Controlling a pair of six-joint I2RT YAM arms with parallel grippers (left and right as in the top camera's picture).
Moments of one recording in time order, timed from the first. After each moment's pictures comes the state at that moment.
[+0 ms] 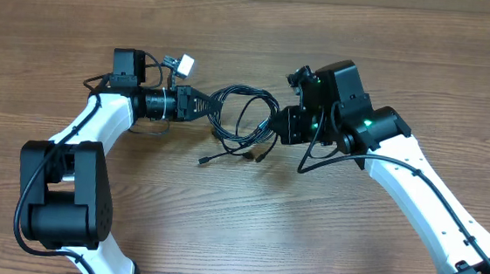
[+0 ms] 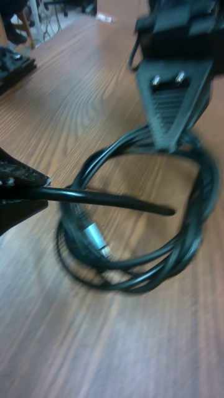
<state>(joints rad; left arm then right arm) 0.03 1.87 1.14 -0.37 1.21 -0.10 0.43 1.54 1.23 -0.64 -0.47 0.30</state>
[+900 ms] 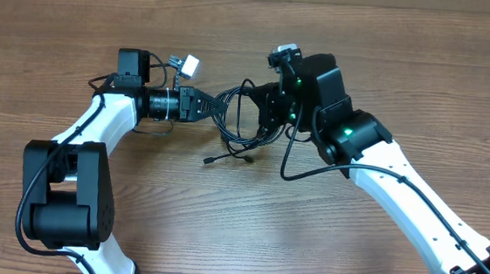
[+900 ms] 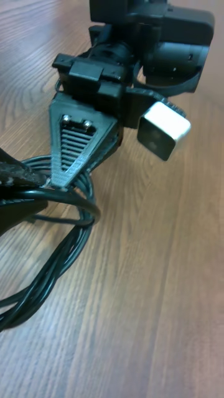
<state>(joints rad) 0.01 1.87 1.14 -0.37 1.28 -0.10 0.55 1.54 1.23 -0.32 -0.27 0.31</state>
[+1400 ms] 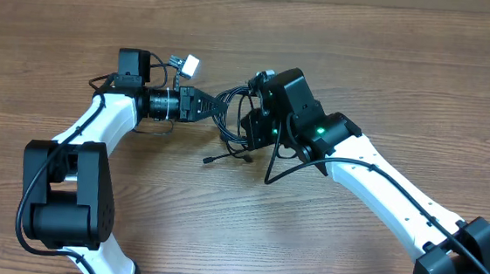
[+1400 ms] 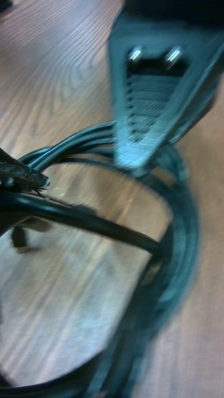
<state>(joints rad) 0.01 1.87 1.14 -0.37 1.28 -0.10 0.62 1.65 1.24 -0.48 -0.25 0.31</state>
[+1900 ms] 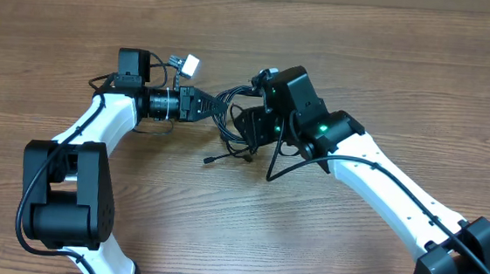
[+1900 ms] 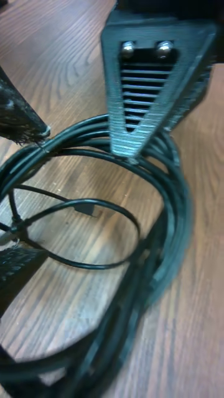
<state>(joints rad) 0.01 1.87 1.14 -0.36 1.29 -0.10 0.60 1.65 1.25 -0.48 -0.25 0.31</state>
